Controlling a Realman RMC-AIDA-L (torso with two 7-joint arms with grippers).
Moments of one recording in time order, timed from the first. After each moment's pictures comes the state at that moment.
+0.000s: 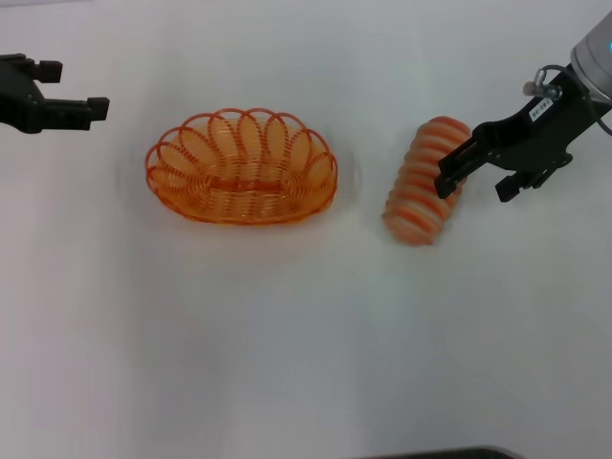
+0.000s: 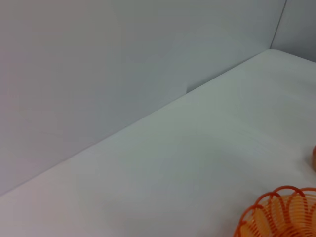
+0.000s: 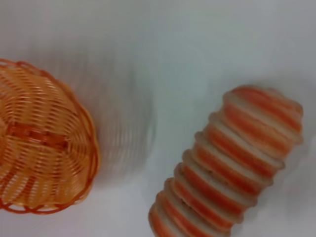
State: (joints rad) left arm -0.58 -2.09 0.58 1.07 2.36 1.51 -1.74; right arm 0.87 2.06 -0.83 -0.91 -2.81 -1.74 2.93
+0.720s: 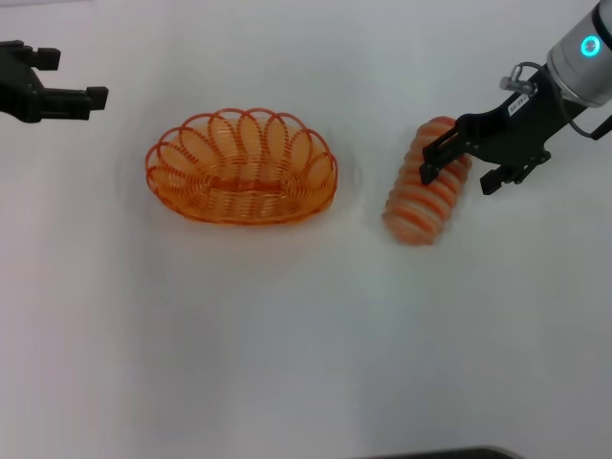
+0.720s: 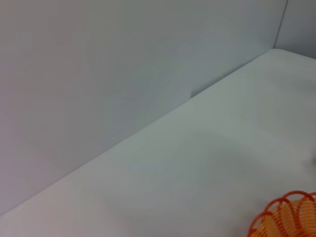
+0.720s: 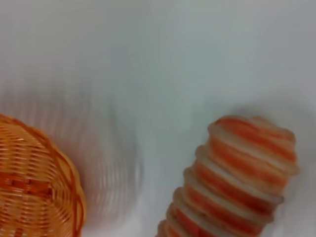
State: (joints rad) left arm -0.59 -2.10 0.59 1.10 2.36 1.49 -1.74; right arm 0.91 2.04 -0.82 -0.75 -2.81 -1.57 3.01
